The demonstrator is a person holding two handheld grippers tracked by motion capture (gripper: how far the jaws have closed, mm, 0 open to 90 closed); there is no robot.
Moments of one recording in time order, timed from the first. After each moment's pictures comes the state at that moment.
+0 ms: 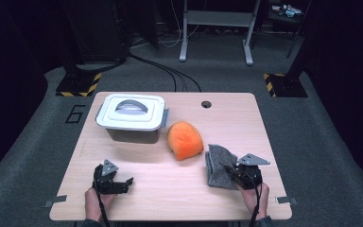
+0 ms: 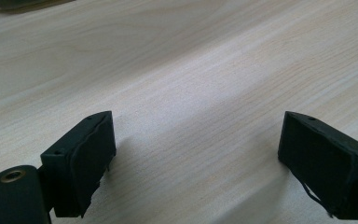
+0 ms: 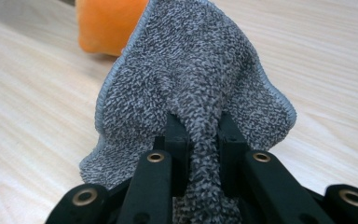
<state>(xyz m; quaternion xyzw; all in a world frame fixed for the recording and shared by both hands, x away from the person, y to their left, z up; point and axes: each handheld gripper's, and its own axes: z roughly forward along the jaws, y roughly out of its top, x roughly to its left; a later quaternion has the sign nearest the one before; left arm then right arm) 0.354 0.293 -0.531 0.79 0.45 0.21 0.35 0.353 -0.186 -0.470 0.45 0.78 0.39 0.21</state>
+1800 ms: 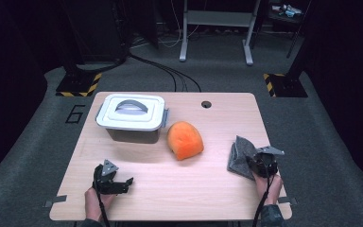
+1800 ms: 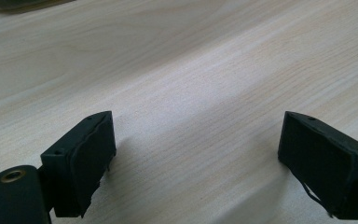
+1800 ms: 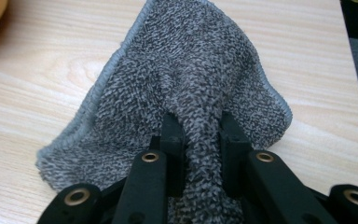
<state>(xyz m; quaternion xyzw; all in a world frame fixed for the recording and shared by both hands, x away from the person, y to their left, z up) 0.354 0.293 -0.531 0.79 0.45 0.21 0.35 0.402 -0.249 -0.504 0.57 0.72 0.32 0.25</state>
